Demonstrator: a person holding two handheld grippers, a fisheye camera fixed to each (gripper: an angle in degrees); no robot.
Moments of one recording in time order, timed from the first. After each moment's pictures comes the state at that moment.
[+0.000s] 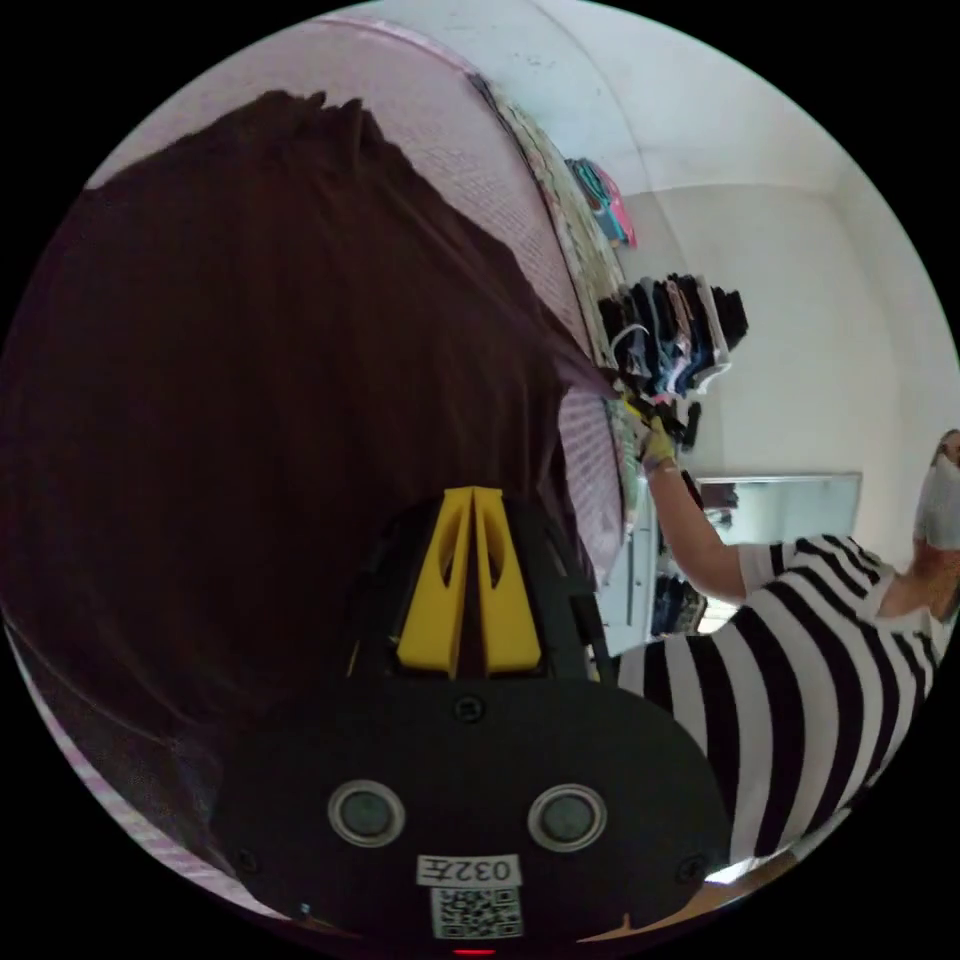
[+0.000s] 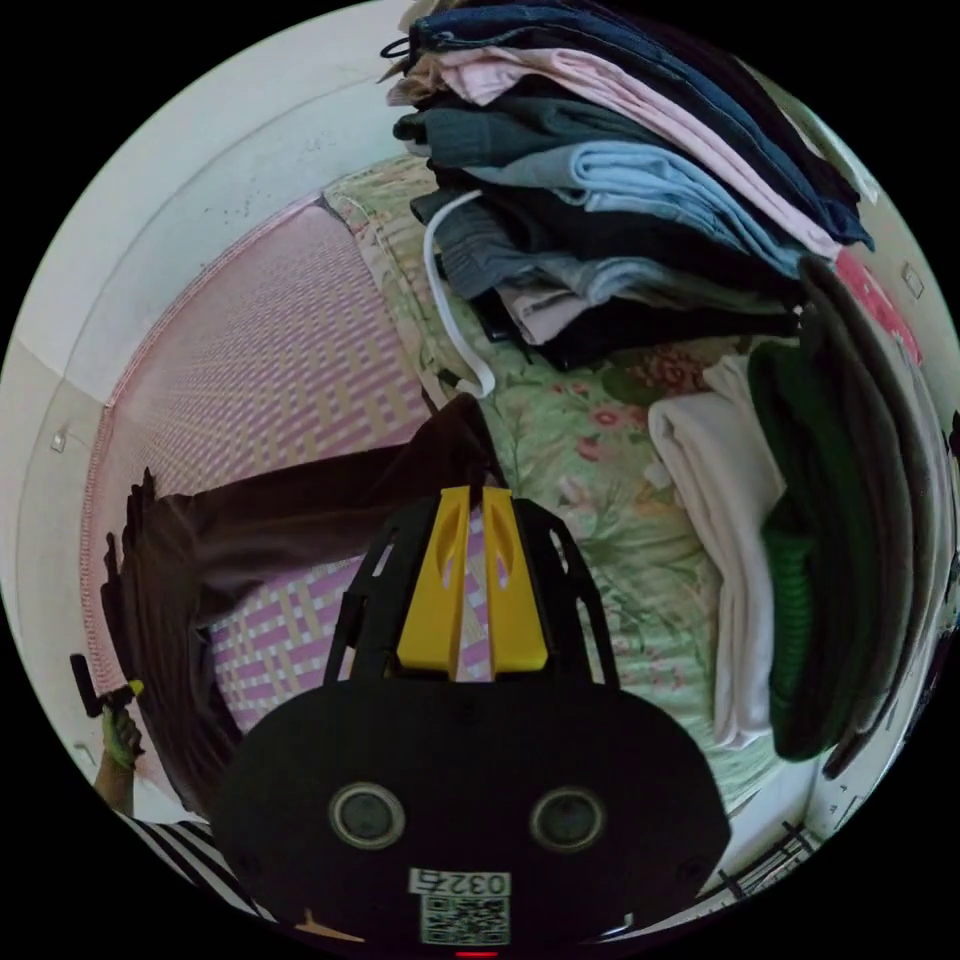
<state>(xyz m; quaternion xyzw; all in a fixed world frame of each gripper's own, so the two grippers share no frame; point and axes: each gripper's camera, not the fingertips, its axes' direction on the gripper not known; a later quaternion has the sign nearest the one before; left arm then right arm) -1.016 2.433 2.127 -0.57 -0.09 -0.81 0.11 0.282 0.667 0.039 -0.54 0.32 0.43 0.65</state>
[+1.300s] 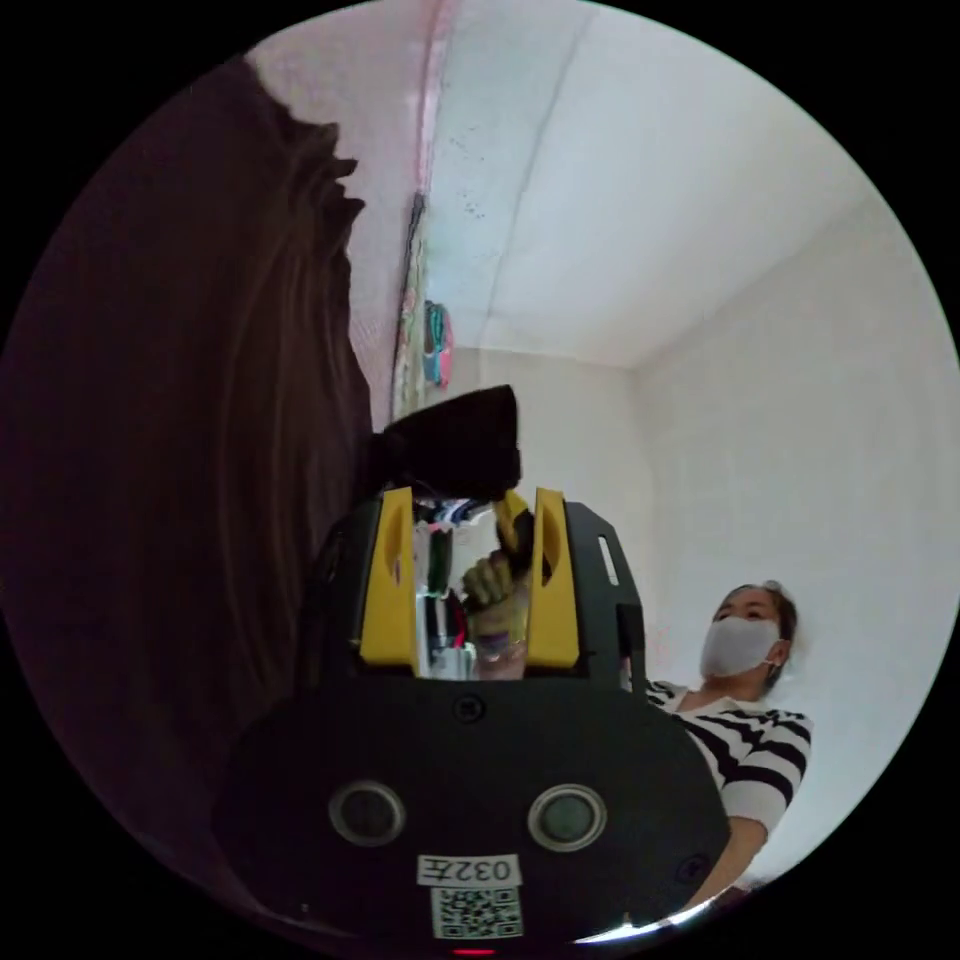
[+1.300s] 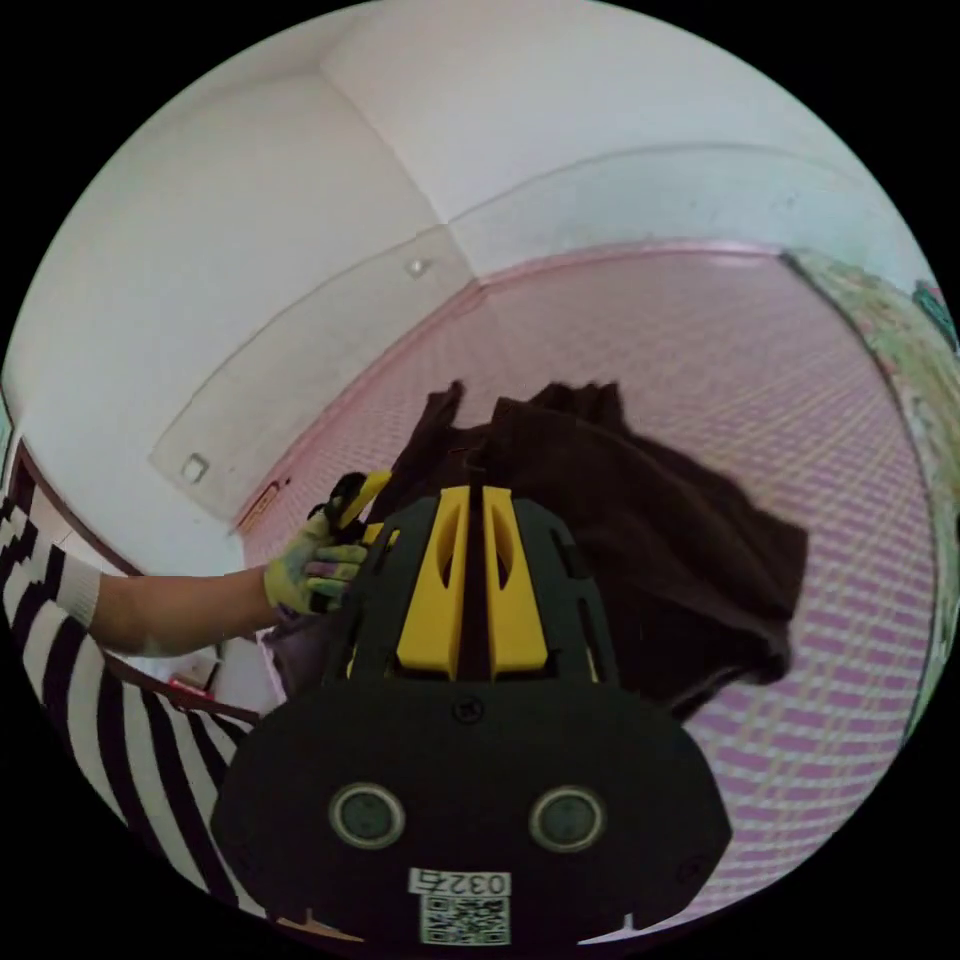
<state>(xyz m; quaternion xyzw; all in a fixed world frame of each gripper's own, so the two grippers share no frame) -1.114 2.366 2.100 -0.17 -0.23 -0.94 0.20 0.083 0.636 0.316 -0.41 -0.12 0.32 0.84</state>
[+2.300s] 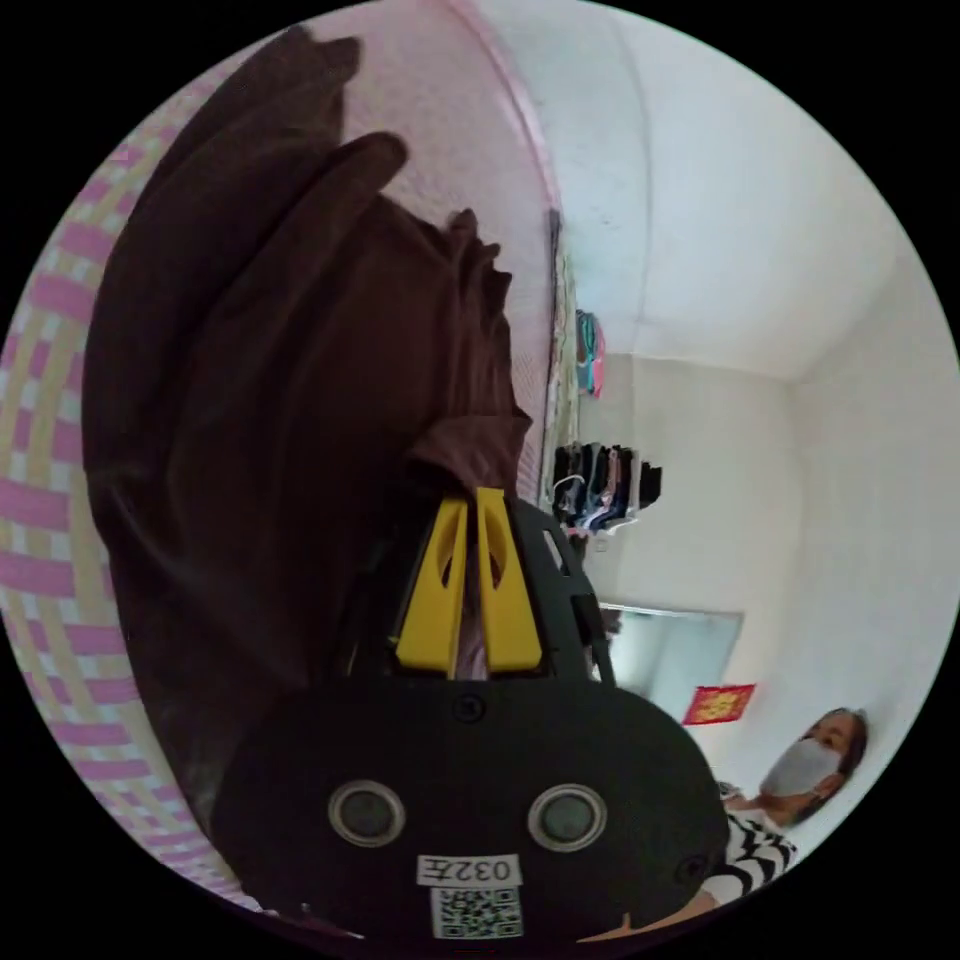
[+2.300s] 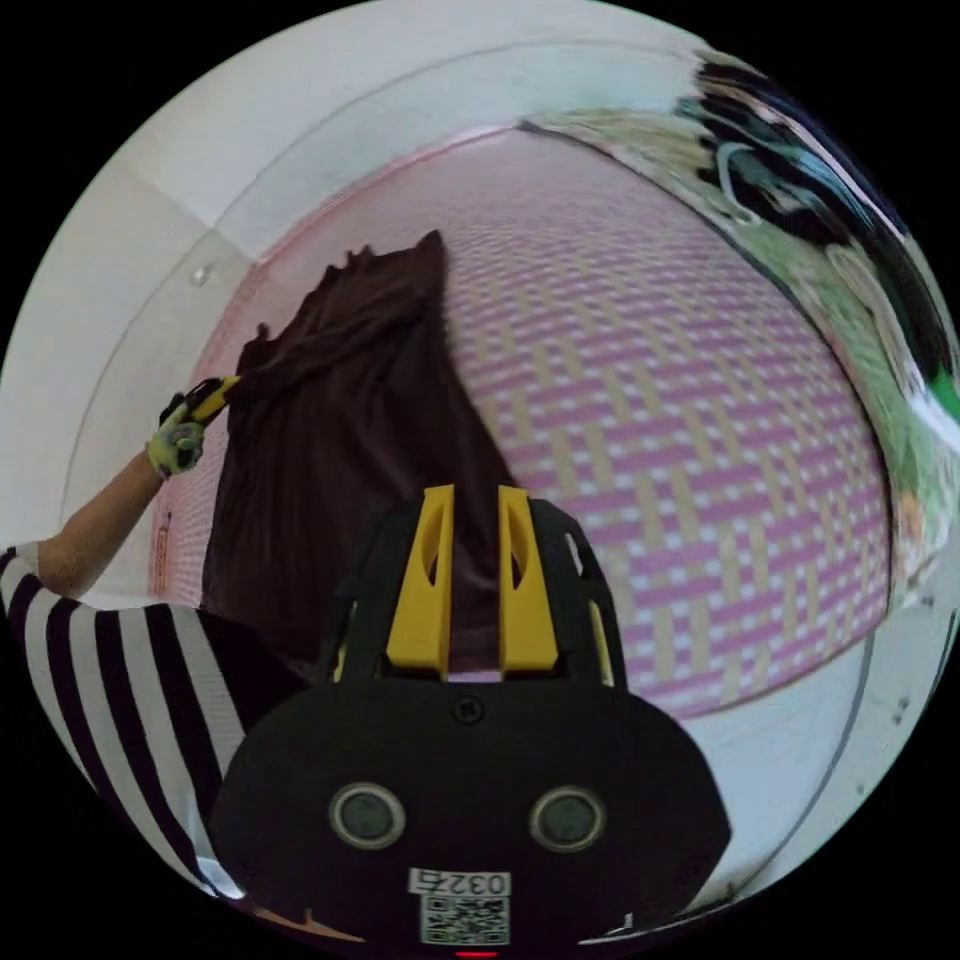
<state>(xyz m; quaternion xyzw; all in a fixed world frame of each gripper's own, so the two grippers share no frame) -1.111 2.238 2.075 -0.39 -0.28 -0.88 0.08 0.062 0.816 0.128 -0.54 0.11 0.43 0.71</state>
